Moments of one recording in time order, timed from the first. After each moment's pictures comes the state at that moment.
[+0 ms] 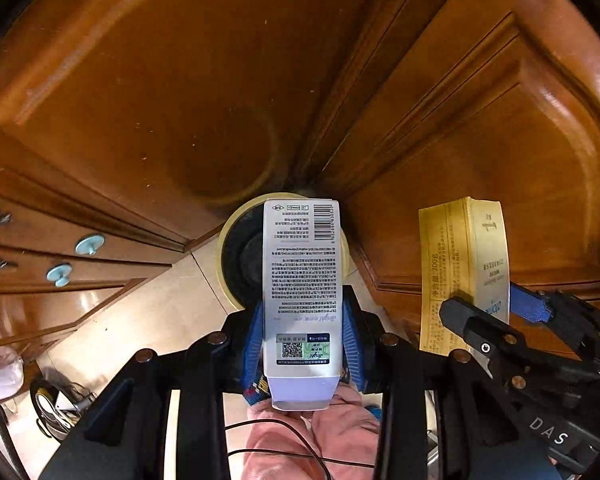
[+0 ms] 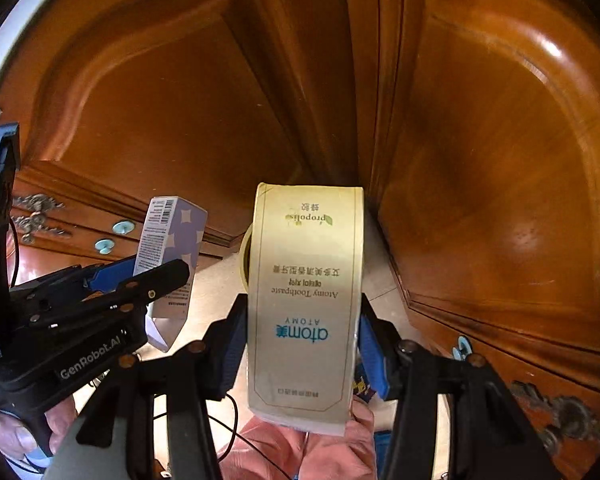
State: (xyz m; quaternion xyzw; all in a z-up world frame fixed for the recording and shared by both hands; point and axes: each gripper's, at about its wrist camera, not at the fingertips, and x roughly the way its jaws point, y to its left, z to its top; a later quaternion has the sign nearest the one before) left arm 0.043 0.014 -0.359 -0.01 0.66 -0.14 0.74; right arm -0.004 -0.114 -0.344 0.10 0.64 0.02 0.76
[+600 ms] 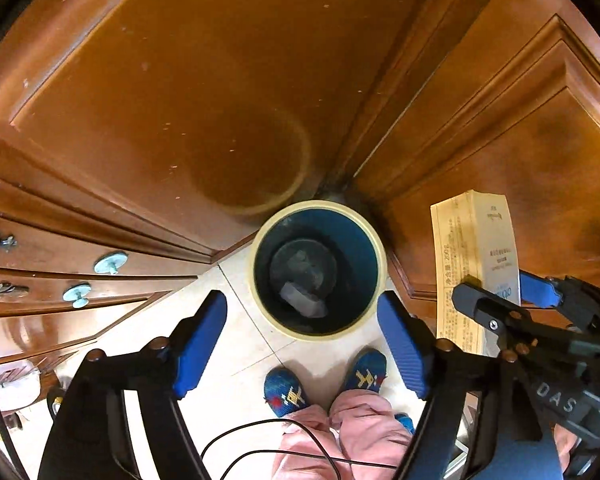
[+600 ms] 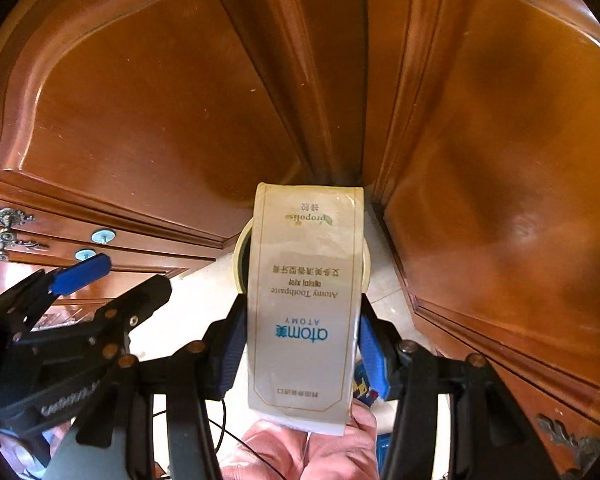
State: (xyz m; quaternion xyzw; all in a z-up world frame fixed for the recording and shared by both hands) left arm 0.055 0.040 -0.372 0.02 0.65 -0.12 0.75; right arm 0.018 -0.107 -0.376 0.09 0.66 0.01 0.75
